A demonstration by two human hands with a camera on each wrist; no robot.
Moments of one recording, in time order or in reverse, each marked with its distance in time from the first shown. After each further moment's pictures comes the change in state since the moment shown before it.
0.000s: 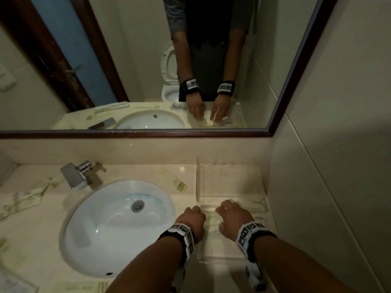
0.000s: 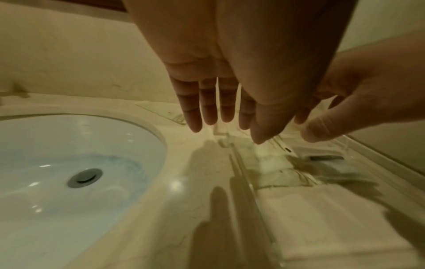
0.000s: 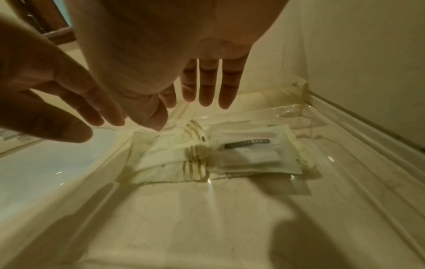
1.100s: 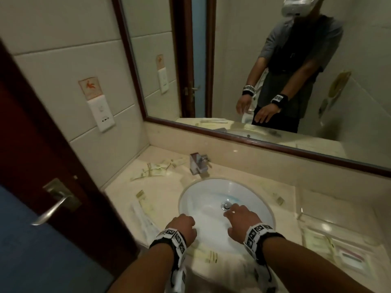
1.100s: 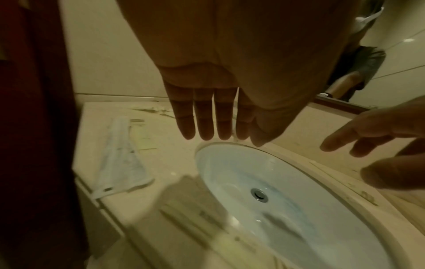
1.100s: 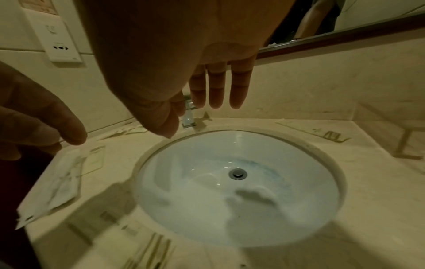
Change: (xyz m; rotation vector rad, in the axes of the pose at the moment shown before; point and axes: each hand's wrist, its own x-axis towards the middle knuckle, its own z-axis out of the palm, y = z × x) left_hand -0.285 -0.285 0.078 -0.377 0.283 -0.496; right_hand 0.005 -0.352 -0.009 -0.219 0.043 -0.310
